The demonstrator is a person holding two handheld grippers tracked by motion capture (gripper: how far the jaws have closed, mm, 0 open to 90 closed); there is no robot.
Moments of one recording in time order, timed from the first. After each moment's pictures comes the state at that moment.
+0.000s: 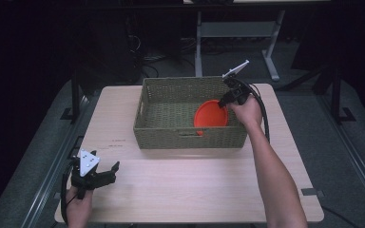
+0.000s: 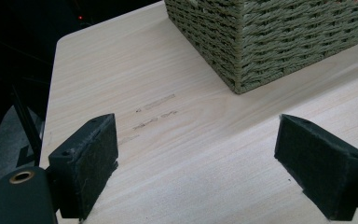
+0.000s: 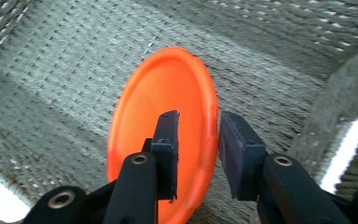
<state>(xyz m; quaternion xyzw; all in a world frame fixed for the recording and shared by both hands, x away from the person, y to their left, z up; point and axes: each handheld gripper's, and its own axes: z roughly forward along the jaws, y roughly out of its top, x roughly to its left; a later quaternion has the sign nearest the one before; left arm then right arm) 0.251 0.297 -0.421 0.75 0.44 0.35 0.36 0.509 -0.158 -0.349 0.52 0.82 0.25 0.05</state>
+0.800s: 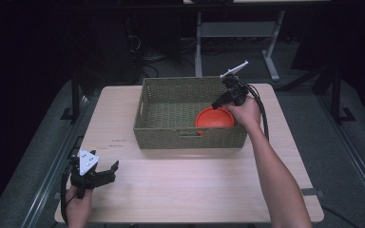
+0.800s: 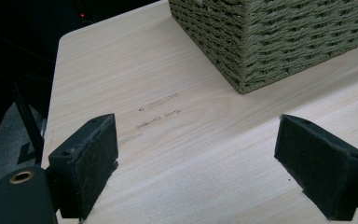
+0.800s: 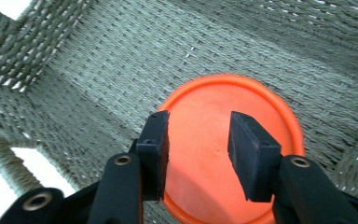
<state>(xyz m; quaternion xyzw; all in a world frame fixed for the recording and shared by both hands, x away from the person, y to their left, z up) 0.253 0.299 -0.421 0.74 0.45 0.35 0.35 0.504 -0.153 -0.347 0.49 0.82 0.29 -0.01</state>
